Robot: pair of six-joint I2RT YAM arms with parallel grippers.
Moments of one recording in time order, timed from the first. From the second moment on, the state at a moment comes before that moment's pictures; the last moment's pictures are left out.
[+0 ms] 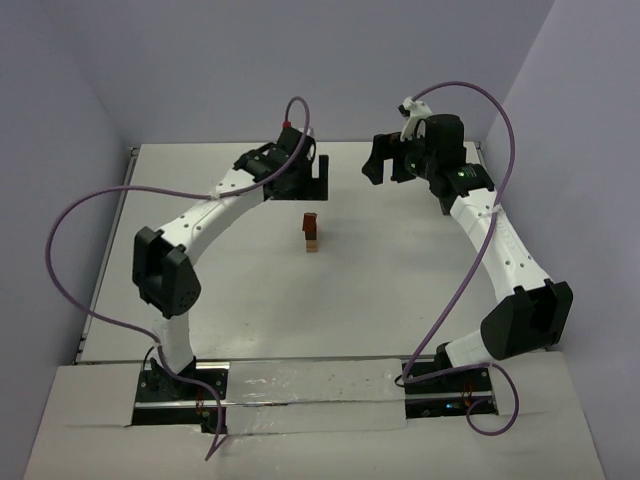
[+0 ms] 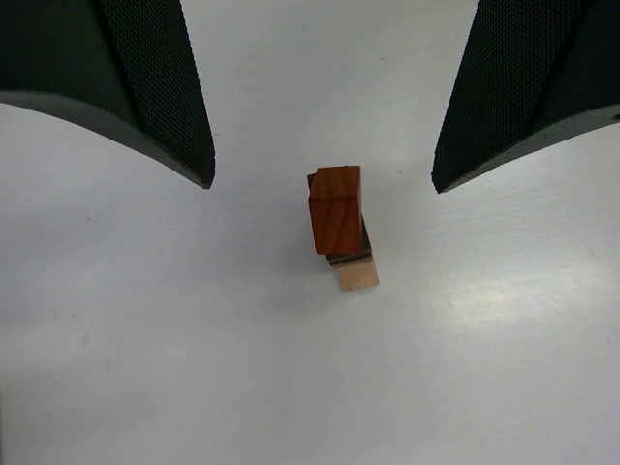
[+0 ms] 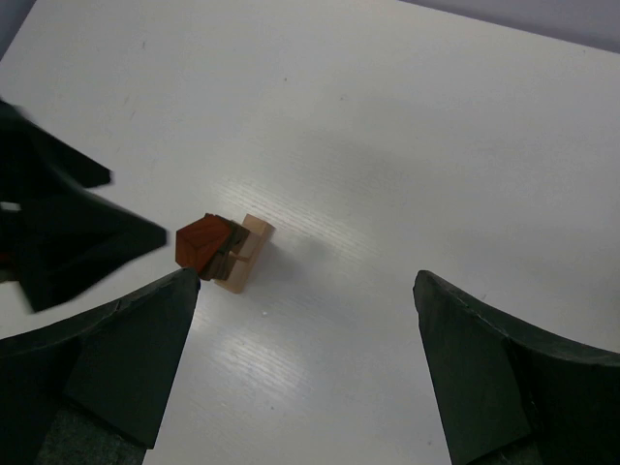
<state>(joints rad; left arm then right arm) -0.67 1.92 1.86 -0.80 -0.14 -0.48 0.22 1.44 1.44 -0.47 -0.30 0.09</state>
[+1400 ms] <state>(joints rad) -0.48 1.79 1.44 -0.64 0.22 -0.19 0.47 1.92 1.55 -0.55 -0.14 0.18</state>
